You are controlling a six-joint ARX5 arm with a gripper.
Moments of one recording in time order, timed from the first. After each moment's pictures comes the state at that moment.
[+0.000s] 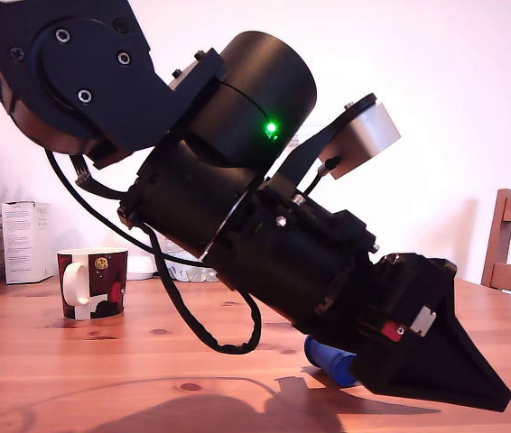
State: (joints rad) arm -1.02 1.88 0.83 0.40 0.42 0.18
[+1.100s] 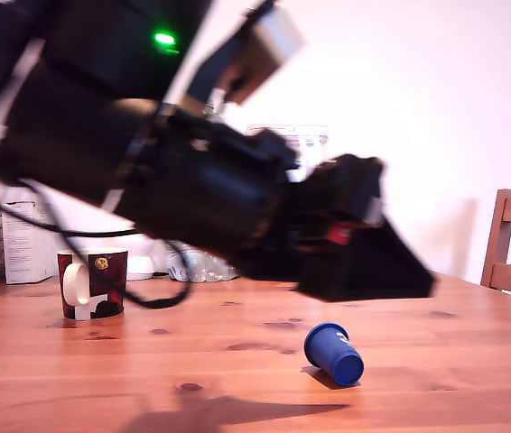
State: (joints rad) arm -1.05 1.62 0.51 0.70 0.12 -0.04
